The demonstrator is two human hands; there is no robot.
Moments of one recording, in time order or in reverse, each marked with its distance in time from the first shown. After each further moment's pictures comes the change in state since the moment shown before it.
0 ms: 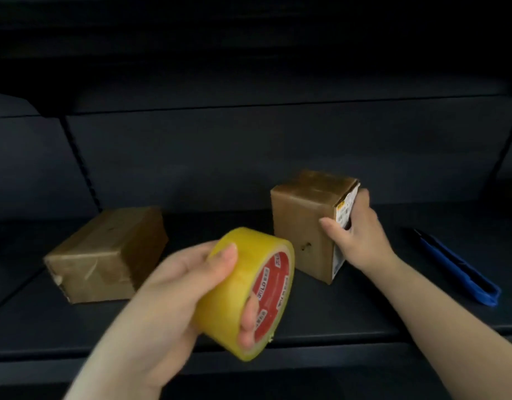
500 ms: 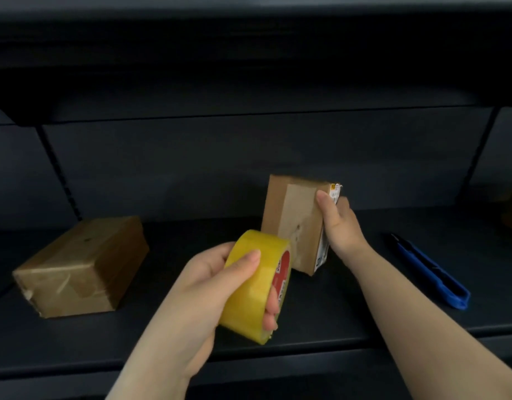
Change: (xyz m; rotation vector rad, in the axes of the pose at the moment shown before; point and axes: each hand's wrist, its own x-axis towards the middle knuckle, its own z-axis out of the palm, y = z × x) left_hand 0.026 0.005 0.046 -0.141 0.078 -0.048; right_hand 0.032 0.016 0.002 0.314 0.006 0.330
